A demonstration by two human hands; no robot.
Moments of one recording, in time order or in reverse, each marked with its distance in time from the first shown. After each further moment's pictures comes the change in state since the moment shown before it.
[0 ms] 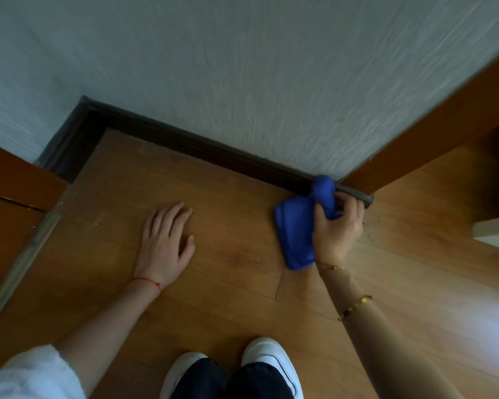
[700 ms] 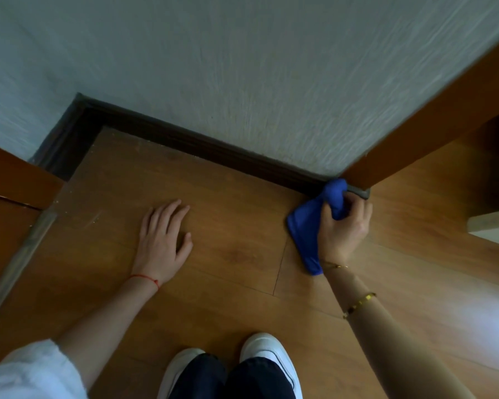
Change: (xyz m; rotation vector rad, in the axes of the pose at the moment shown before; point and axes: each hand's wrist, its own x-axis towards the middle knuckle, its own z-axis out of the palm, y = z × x) left_hand 0.000 -0.001 0.000 0.020 -0.026 -0.013; right_hand 0.000 0.012 -0.012 -0.055 0.007 0.019
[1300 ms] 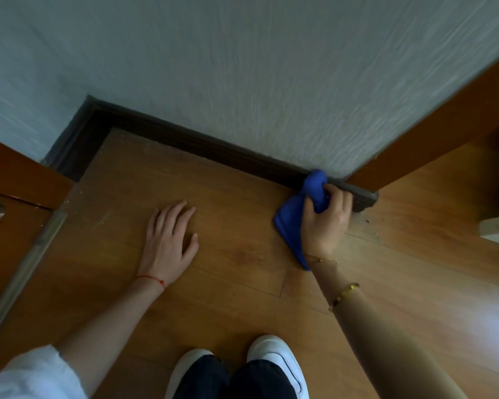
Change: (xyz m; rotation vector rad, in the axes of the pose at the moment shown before) left_hand -0.001 0.001 -0.004 0.004 -0.001 -0.009; right_hand -0.010 -0.024 0.035 -0.010 -0.036 -0.050
